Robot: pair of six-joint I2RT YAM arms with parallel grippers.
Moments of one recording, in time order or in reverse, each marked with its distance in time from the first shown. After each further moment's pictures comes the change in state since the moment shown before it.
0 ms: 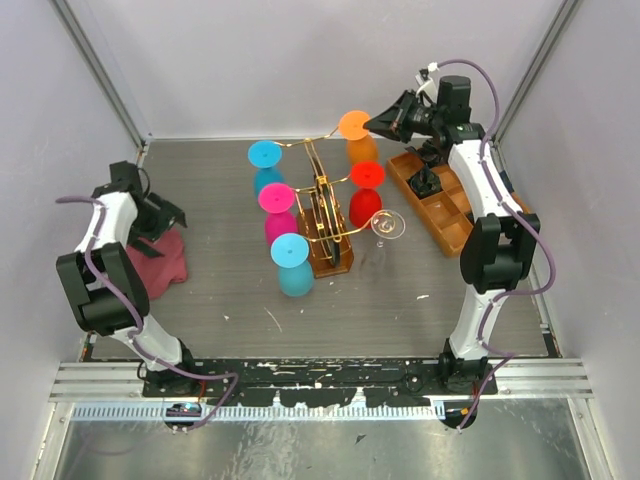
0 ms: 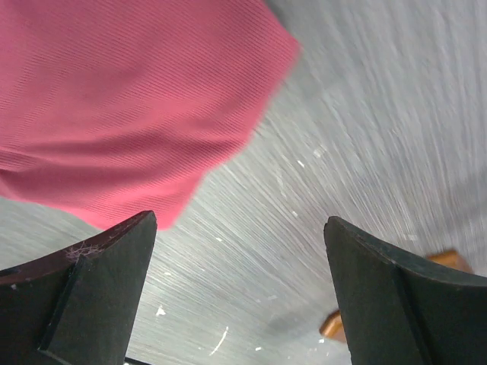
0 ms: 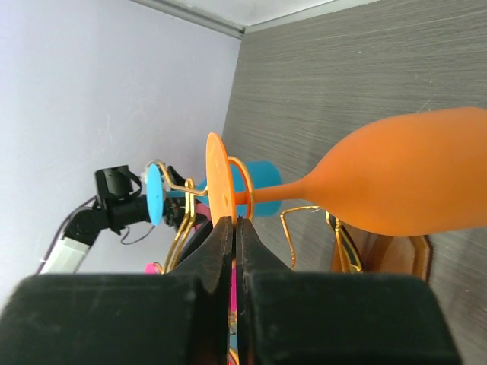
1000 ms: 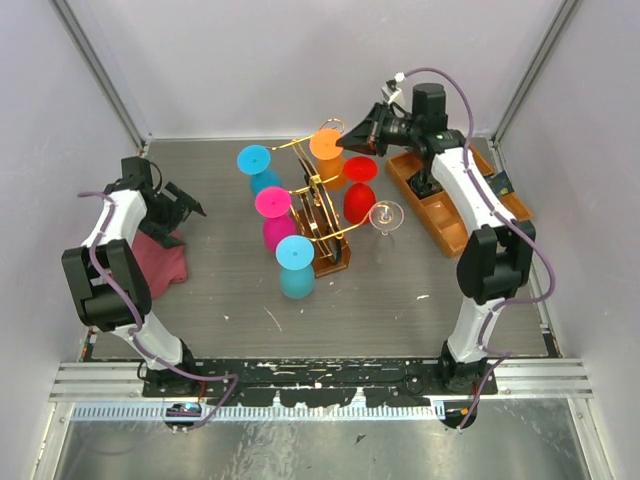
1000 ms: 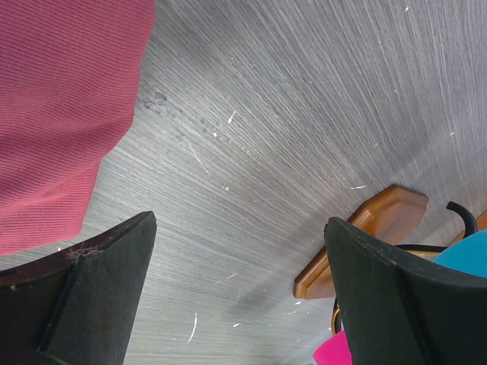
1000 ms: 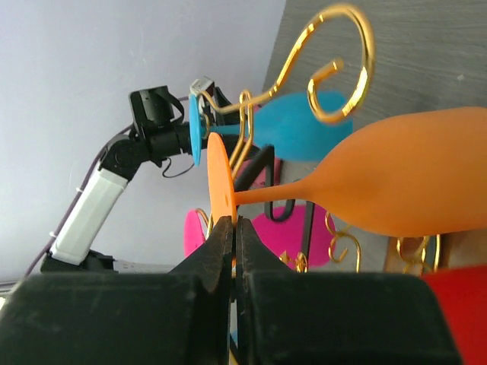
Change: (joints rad) left arm -0.097 0.005 0.006 0.100 0.203 0.002; right arm 0.130 -0.054 -0.068 0.034 -0.099 0.093
